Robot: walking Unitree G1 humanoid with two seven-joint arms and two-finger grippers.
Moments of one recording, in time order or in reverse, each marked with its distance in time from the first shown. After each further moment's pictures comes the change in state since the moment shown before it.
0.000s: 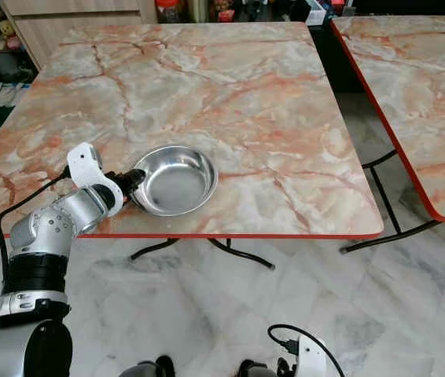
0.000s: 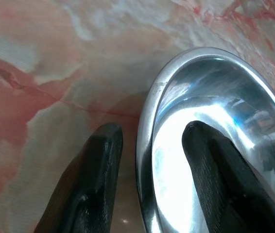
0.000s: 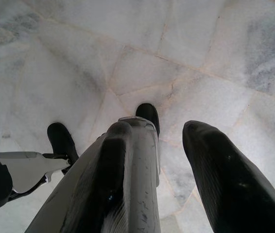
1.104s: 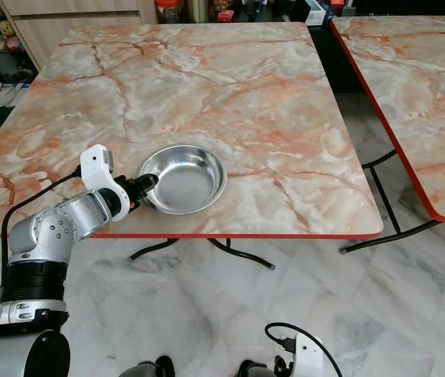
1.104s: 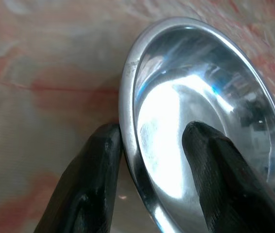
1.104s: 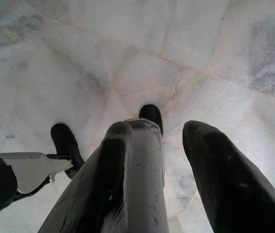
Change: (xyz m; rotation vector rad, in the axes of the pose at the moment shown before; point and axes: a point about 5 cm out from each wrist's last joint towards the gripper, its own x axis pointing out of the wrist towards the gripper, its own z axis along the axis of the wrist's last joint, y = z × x) left arm -0.007 -0.014 -0.010 0.088 0.075 -0.128; right arm 0.001 0.004 0.002 -0.002 -0.004 0.009
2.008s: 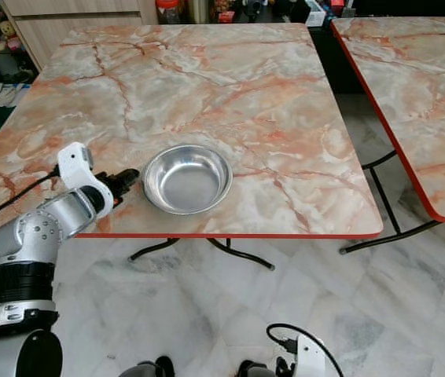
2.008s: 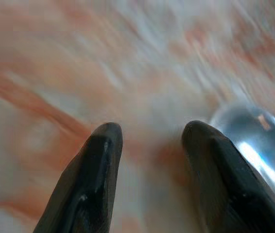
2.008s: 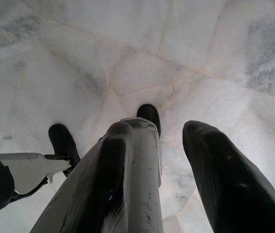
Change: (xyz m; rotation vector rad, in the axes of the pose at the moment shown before) left arm -0.018 0.044 0.035 -0.038 -0.244 0.225; right arm 0.000 -0.002 0.000 0.004 0.002 -0.006
